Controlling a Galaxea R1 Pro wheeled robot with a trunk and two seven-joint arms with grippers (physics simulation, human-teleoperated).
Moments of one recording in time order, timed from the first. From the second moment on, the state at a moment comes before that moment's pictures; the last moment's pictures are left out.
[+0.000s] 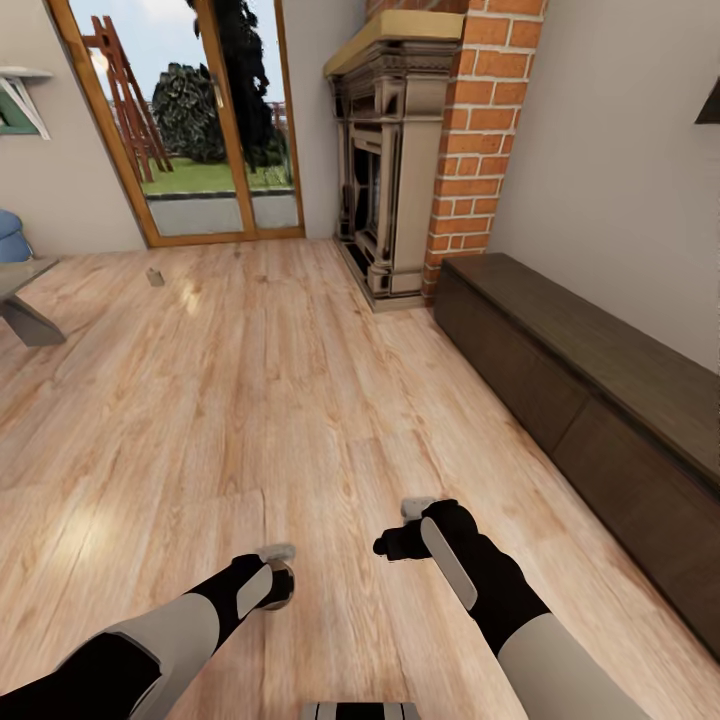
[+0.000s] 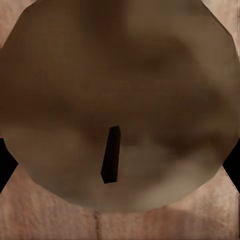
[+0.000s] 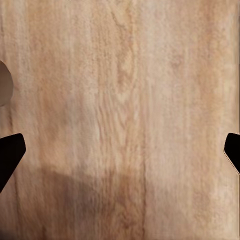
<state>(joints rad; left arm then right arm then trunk) -0.82 -0.08 -0.42 -0.12 0.65 0.36 0.26 -0.64 0.08 0.37 -1.00 -0.43 0.98 -0.19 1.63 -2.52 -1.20</state>
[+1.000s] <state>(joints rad) -0.82 -0.07 -0.42 -0.12 0.65 0.36 0.26 -0.64 0.08 0.36 -1.00 -0.43 0.98 -0.19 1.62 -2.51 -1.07</state>
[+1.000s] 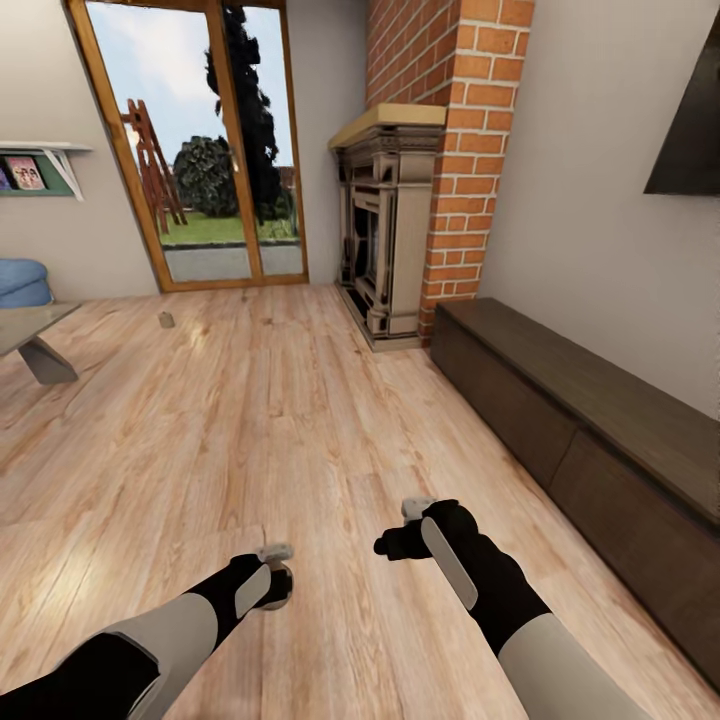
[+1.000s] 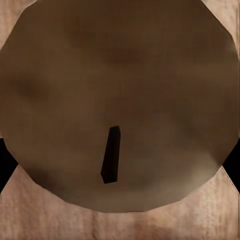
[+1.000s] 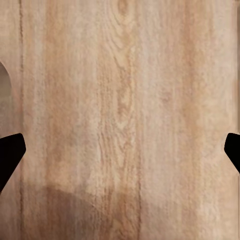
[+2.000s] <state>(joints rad) -0.82 -0.07 -0.41 -0.12 0.65 0.36 0.25 -0.64 0.08 0.36 -0.99 -0.43 0.98 -0.19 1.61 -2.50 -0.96</state>
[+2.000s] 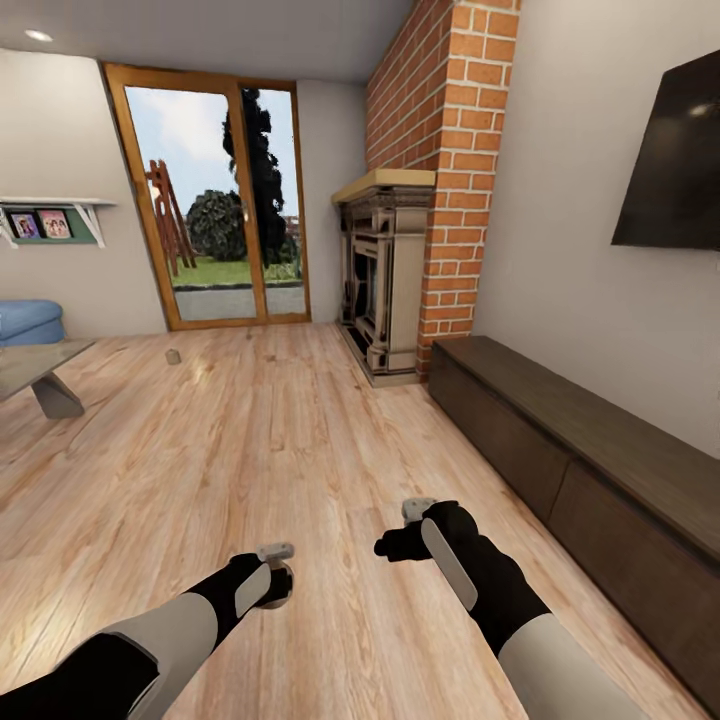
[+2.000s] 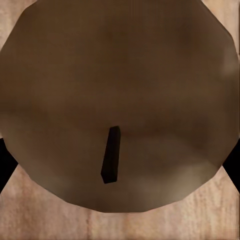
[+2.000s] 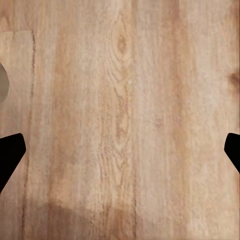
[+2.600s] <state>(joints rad) -0.82 -0.07 -0.41 -0.12 0.65 0.36 0.25 -0.64 0.08 0.36 -0.96 -0.43 0.97 -0.19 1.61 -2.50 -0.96</state>
